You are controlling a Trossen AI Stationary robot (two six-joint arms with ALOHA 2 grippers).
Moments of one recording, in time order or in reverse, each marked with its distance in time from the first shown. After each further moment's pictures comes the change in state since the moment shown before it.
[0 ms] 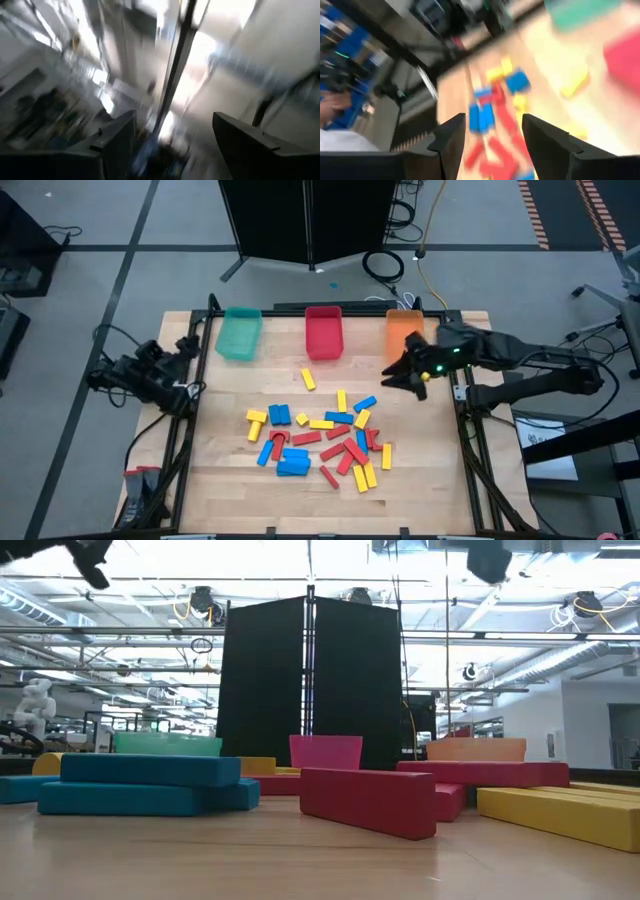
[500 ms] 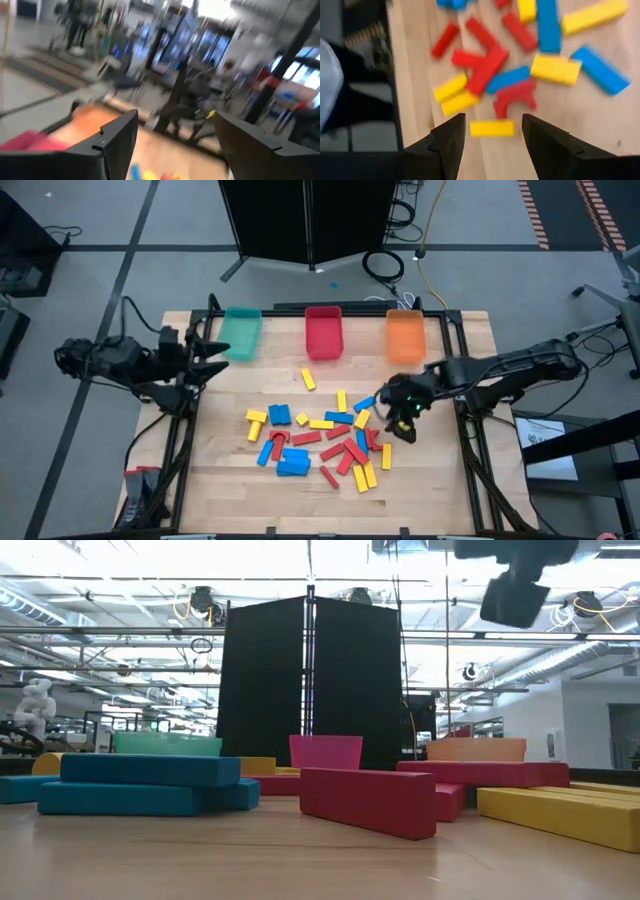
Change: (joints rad) left arm 0.000 0.553 0.729 -0.955 0.019 -0.162; right arm 0.265 0.286 0.000 -0.275 0.010 -0.077
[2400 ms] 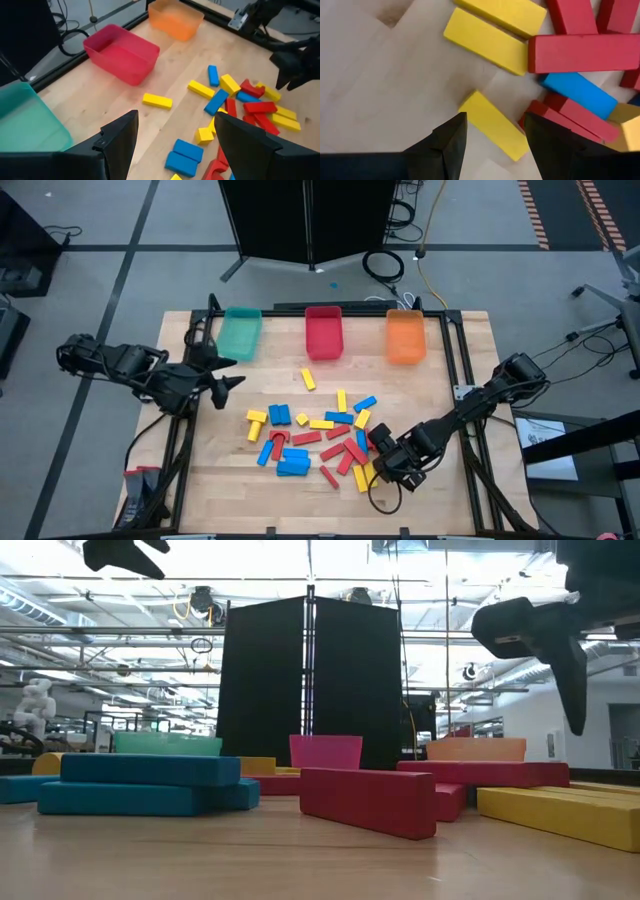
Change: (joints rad) left arm 0.000 0.221 0.096 -0.628 -0.109 -0.347; right arm 0.360 0.389 -0.001 0.127 0.263 -0.639
